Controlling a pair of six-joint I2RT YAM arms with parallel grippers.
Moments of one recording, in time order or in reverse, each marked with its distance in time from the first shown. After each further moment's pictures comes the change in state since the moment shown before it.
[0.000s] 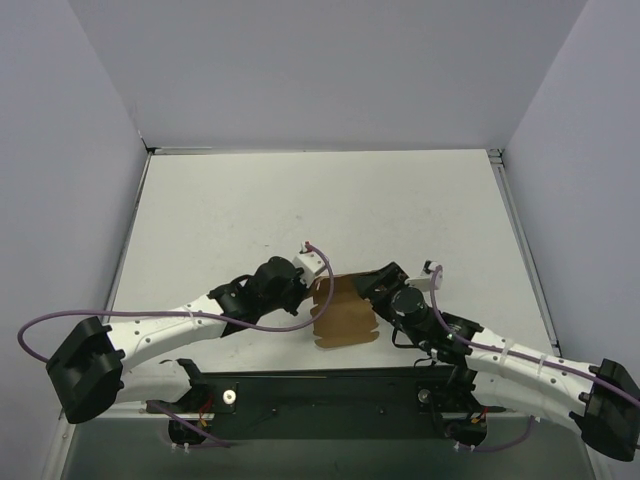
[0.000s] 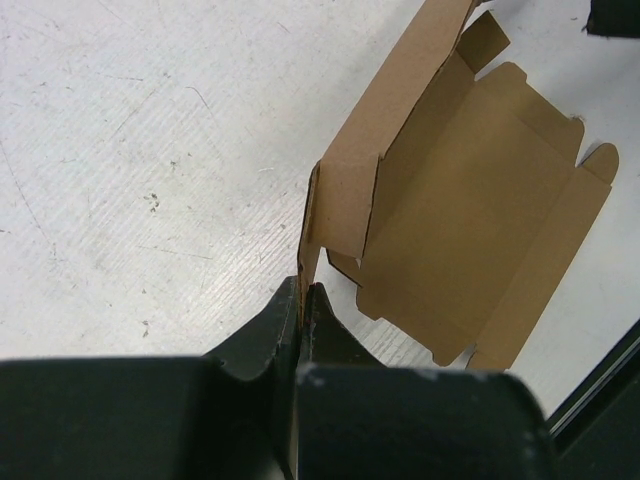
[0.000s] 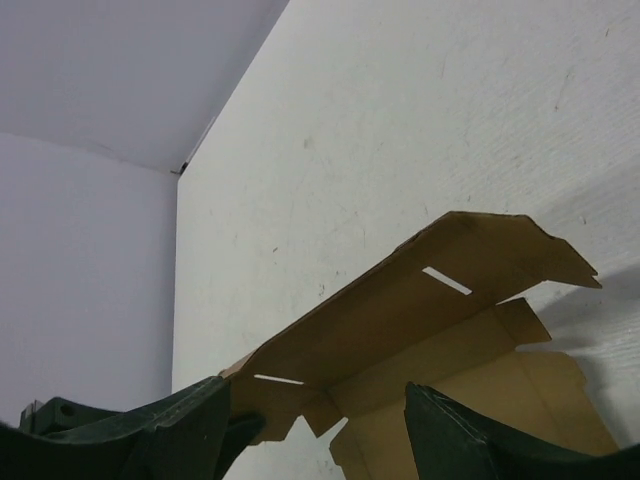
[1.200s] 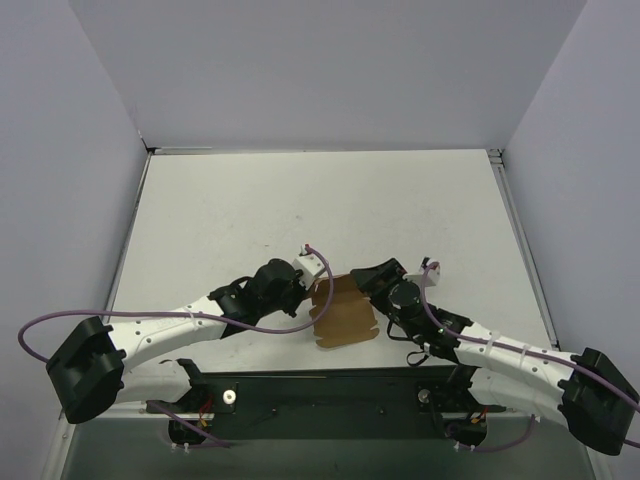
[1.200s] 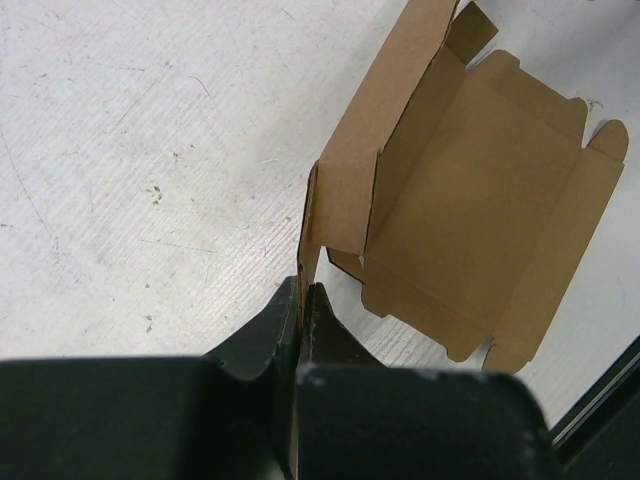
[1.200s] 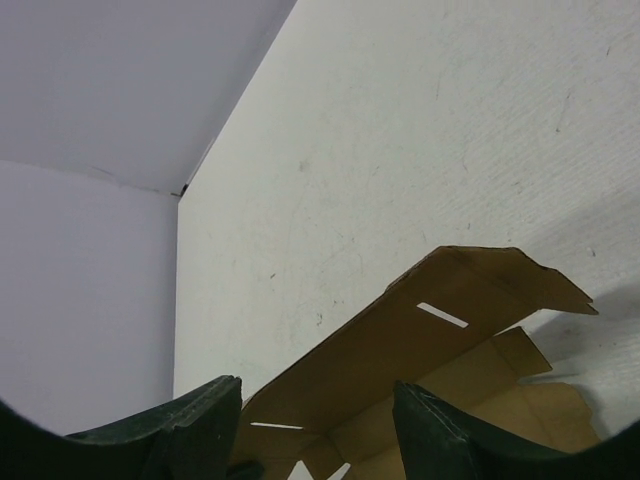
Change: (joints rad) left arm -0.001 0.000 -0.022 0.013 -0.009 0.019; right arm -0.085 0.122 -0.032 0.180 -0.019 -0.008
